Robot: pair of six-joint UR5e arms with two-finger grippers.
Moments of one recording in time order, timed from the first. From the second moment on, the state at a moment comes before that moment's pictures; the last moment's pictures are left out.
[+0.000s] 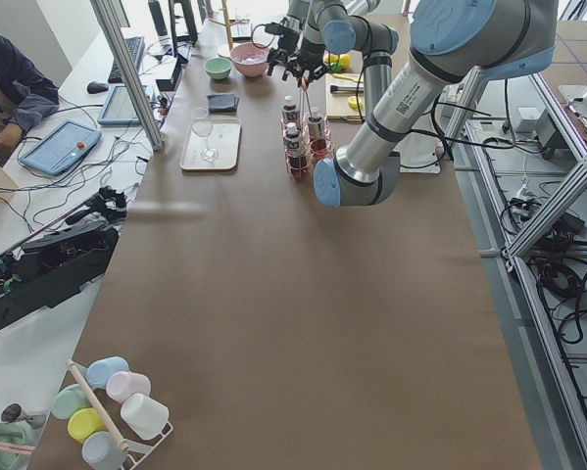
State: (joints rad) left arm -0.53 -2.45 -2.10 -1.13 -1.78 0.25; right arm 0.72 -1.24 1.82 -0.75 1.94 0.59
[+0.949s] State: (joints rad) left arm -0.53 -2.45 -2.10 -1.13 -1.78 0.25; right arm 0.68 -1.18 1.90 -0.81 1.87 0.55
